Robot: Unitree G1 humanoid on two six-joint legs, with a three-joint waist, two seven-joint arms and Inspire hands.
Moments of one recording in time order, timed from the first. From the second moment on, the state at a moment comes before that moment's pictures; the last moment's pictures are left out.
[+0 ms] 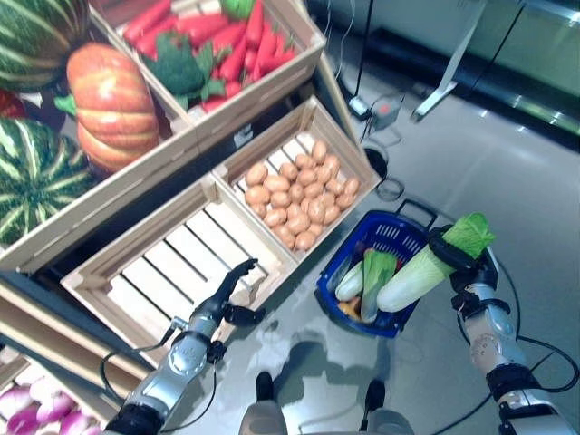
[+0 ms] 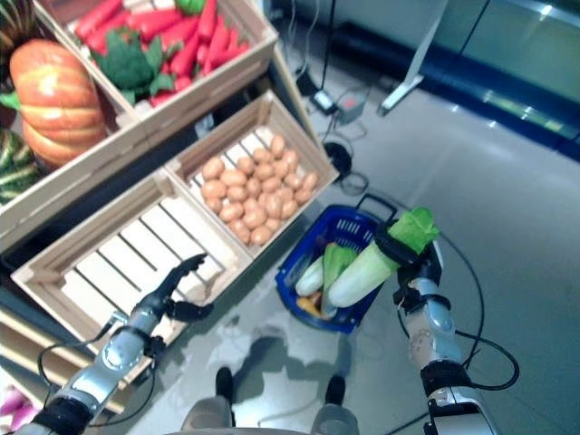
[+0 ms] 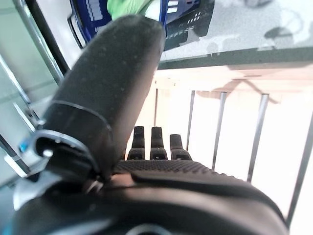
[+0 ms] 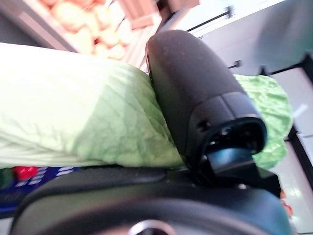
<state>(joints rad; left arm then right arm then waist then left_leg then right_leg) -0.13 0.59 -0.35 0.37 0.00 -0.19 0.17 -0.35 -0.50 0.05 0.73 0.87 -0.32 0.05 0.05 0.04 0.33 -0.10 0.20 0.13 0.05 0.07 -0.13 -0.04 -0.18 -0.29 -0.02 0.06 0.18</state>
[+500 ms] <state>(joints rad) -0.32 0.60 -0.40 0.31 -0.10 -0.25 0.34 -0.75 -0.65 0.06 0.93 0.83 -0.33 -0.03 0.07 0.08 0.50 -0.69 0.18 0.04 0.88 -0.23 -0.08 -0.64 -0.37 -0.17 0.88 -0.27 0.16</state>
